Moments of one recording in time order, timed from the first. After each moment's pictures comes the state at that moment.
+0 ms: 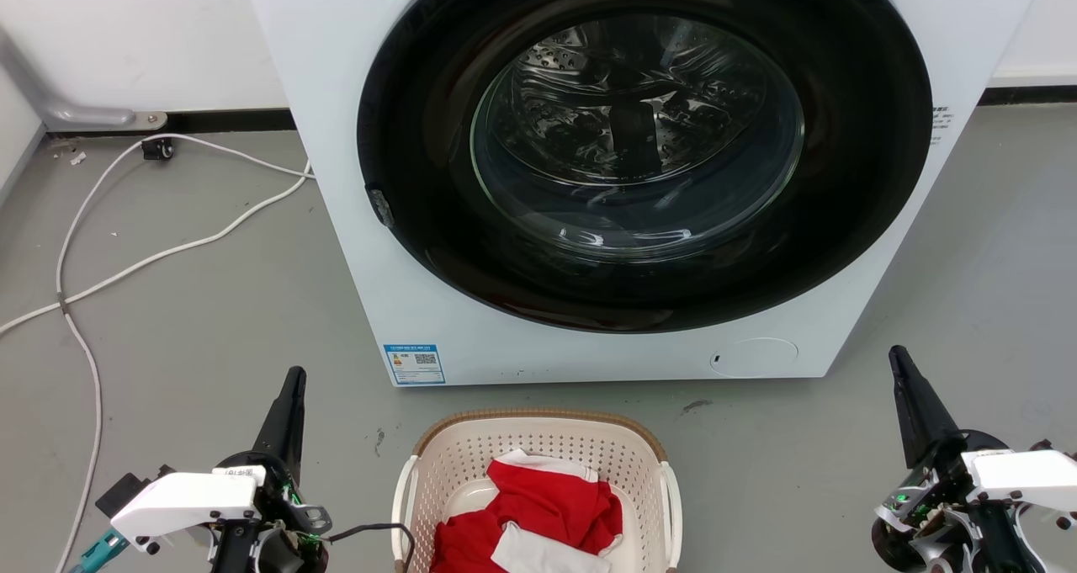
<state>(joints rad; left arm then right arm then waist) -0.10 0.05 0.11 0.25 -1.61 -0.13 0.11 -0.10 -0.05 -0.11 0.25 1.62 0.13 0.12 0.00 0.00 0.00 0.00</state>
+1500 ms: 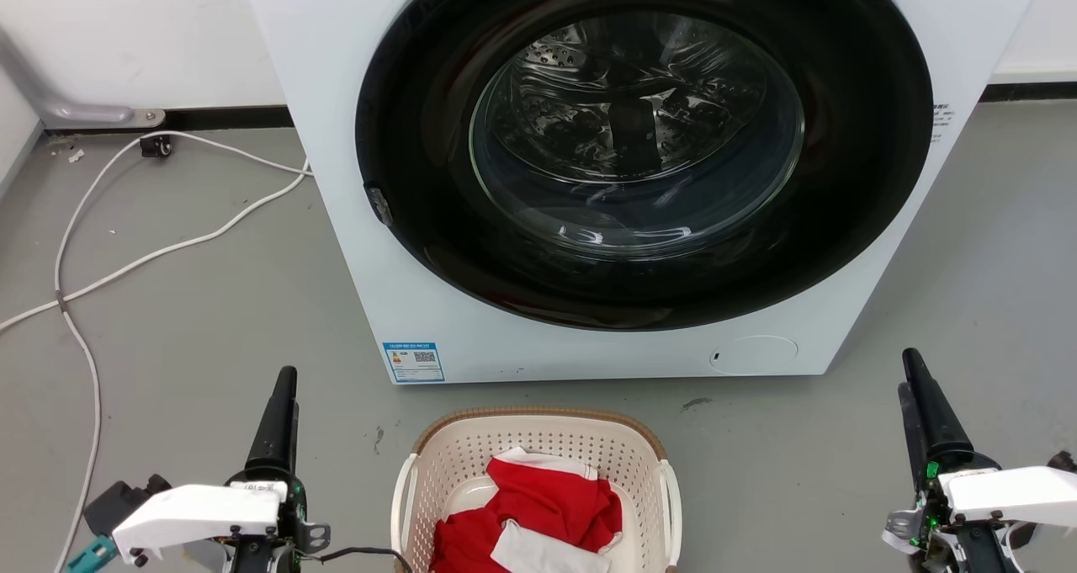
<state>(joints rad) -0.06 0.04 0.10 0.21 -1.41 -0.12 0.04 -0.05 -0.05 -0.11 0.21 1.37 0.13 0.04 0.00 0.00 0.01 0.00</state>
